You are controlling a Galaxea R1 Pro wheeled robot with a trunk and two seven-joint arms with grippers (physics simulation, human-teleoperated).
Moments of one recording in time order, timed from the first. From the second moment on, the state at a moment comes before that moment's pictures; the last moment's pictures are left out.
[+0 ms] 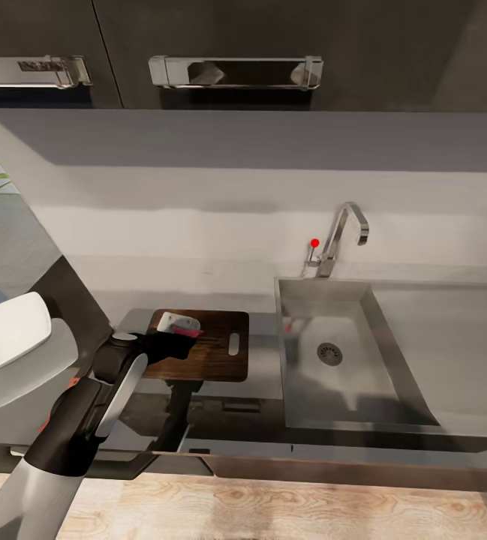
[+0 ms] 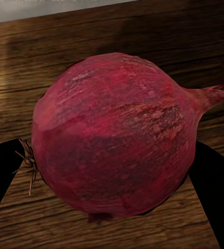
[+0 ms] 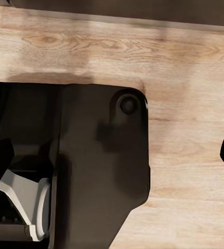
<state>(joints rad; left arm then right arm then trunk) -0.65 0.11 -0.31 -1.54 0.26 1.02 0.05 0.30 0.11 -0.23 -0.28 0.37 -0.92 -0.14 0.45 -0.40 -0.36</state>
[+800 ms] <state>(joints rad) -0.65 0.11 -0.31 -1.53 0.26 1.02 0.05 0.30 0.11 -0.23 -0.28 0.37 -0.92 -0.14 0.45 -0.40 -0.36</state>
